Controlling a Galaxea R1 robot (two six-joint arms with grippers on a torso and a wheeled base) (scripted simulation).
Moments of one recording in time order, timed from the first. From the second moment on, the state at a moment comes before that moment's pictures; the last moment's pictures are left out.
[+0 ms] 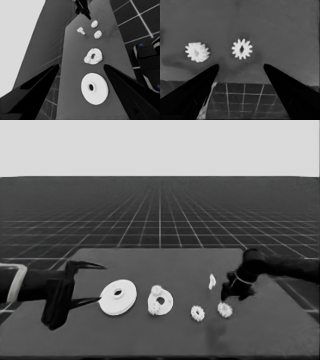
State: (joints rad) left arm -0.34 1.76 -0.42 0.31 0.68 0.35; right arm -0.01 2.15 -1.11 -0.19 -1.45 1.01
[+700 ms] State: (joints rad) left arm -0.34 1.75 -0.42 0.31 0.68 0.35; right arm -0.23 2.25 -1.30 -0.35 -1.33 0.98
